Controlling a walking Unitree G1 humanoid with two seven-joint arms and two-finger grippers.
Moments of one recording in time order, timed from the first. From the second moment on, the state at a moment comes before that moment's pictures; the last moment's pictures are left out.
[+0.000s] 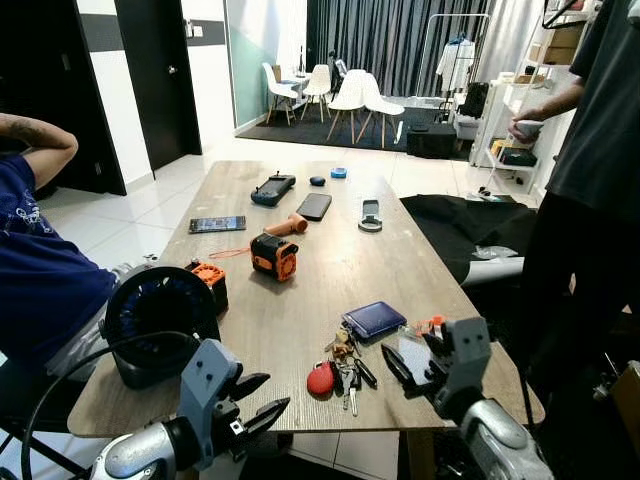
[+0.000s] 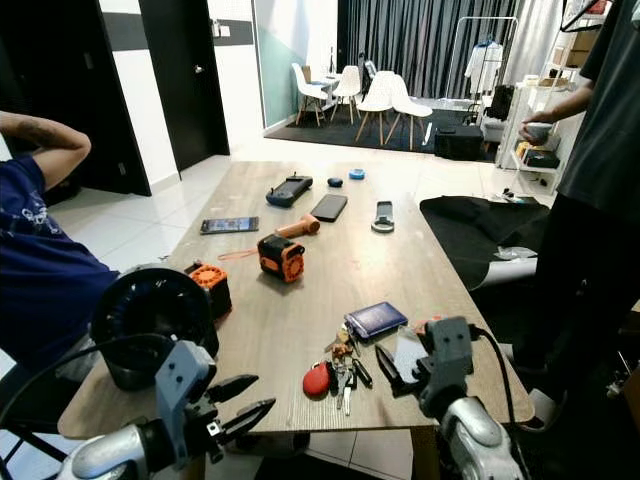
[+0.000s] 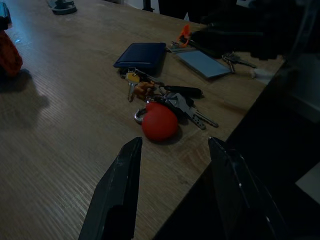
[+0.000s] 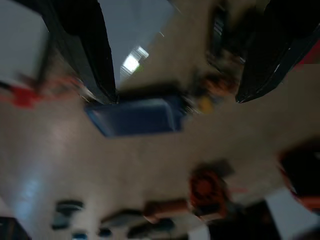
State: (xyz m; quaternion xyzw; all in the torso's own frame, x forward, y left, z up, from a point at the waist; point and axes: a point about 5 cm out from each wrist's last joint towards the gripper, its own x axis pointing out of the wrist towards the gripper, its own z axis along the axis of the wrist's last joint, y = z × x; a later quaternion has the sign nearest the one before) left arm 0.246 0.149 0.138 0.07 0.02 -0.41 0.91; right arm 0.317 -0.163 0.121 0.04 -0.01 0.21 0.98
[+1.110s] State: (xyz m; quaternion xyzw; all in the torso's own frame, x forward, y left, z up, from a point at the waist) left arm 0.245 0.146 0.142 0.05 0.01 -0.41 0.91; right arm 0.327 -0.120 0.098 0.08 0.11 0.30 0.95
